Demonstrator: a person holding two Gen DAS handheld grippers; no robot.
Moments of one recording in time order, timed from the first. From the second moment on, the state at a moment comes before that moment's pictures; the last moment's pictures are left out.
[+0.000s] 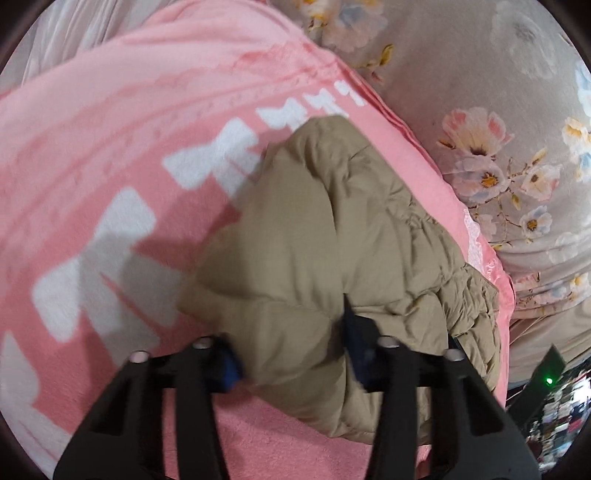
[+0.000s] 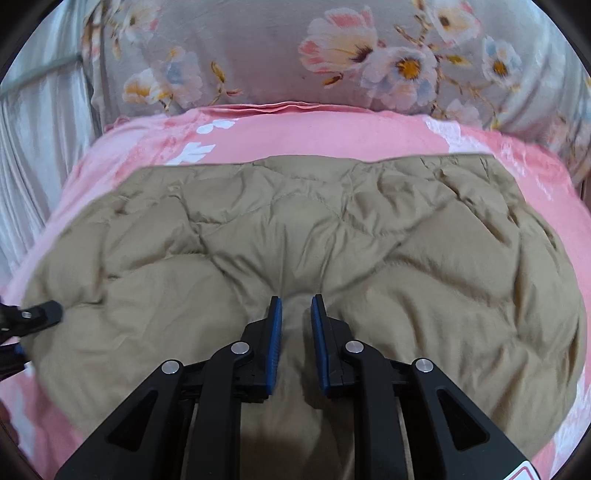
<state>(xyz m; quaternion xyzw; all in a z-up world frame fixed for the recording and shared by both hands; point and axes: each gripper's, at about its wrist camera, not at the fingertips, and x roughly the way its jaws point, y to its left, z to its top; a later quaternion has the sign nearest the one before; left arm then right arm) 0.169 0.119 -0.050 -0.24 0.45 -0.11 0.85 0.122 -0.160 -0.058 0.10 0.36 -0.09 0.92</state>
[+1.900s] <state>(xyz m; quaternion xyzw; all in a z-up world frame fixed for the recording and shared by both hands) 0.025 -0.270 -0.037 0.11 0.43 -0.42 0.79 -0.115 -0.341 -0.054 0.29 0.36 -0.17 0.87</state>
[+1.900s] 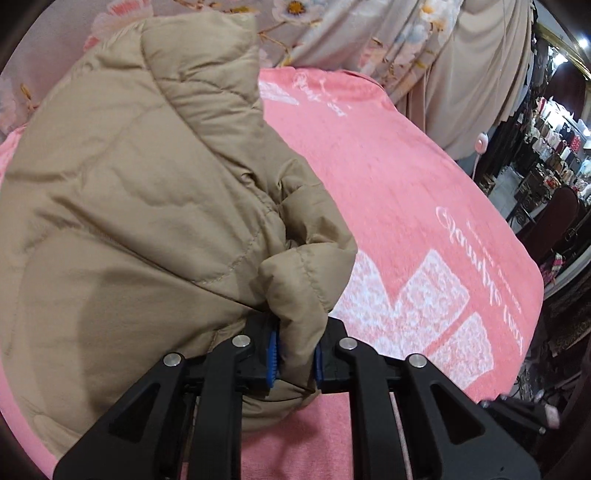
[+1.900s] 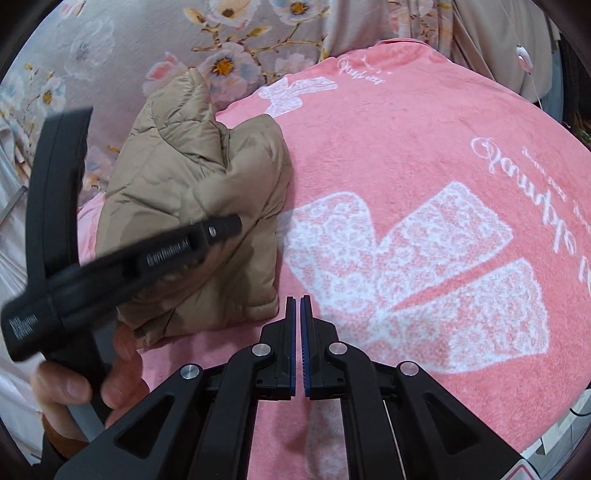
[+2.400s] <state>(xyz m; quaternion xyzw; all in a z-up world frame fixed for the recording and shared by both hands) 0.012 -0.144 0.071 0.00 0.37 -0.43 0.82 -0.107 -0.342 0.025 0.28 0.28 -0.14 0.91</state>
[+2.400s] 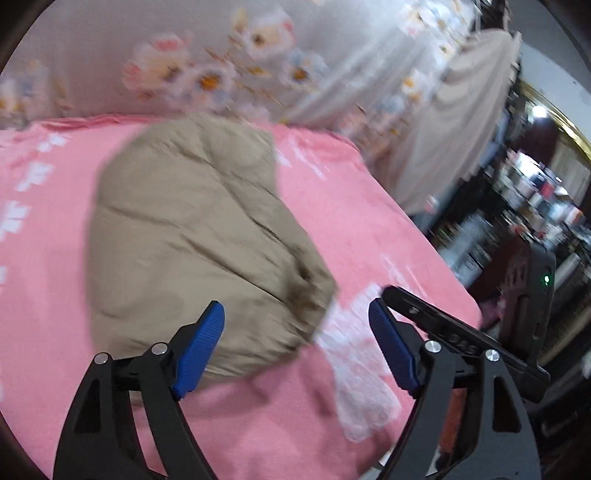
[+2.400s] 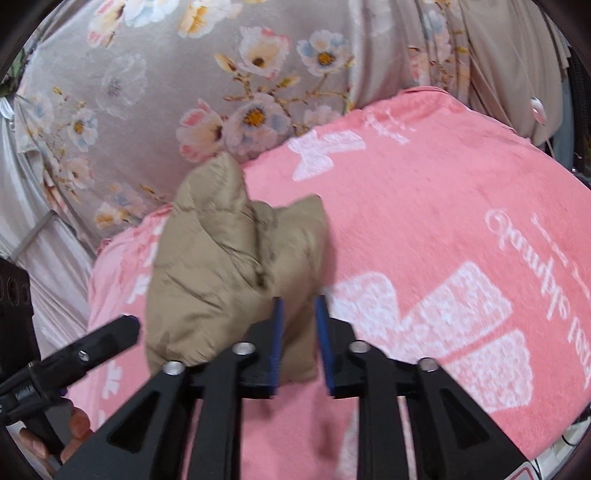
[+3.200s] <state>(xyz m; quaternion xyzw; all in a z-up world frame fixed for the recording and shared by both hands) 0.188 -0.168 0.065 0.05 0.37 -0.16 0.91 0.114 -0.323 0.059 0.12 0.33 -0.16 0.92</state>
